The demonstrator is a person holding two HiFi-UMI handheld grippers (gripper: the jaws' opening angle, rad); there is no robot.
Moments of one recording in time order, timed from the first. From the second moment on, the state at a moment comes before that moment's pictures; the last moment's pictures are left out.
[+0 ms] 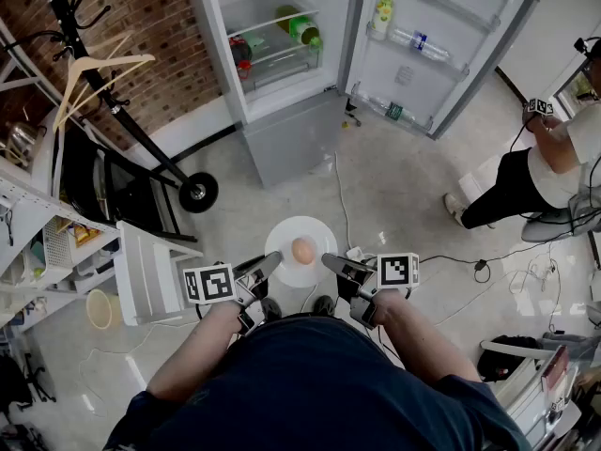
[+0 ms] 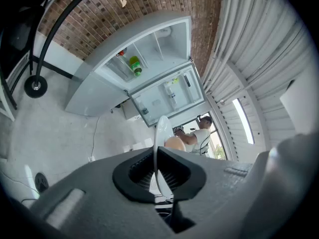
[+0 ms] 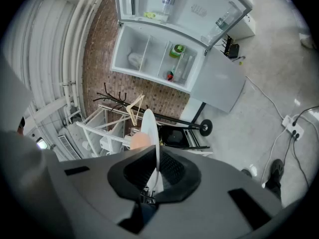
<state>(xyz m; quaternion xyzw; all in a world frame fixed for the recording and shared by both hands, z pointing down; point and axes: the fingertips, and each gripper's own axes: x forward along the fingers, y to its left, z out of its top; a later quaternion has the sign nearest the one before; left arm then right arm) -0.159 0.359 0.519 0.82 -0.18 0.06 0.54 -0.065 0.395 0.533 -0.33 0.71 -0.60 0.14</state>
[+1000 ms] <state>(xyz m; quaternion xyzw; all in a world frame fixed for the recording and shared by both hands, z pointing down) -0.129 0.350 0.518 0.81 -0.20 0.07 0.54 -0.035 0.383 0.535 -0.30 0.72 -0.61 0.13</state>
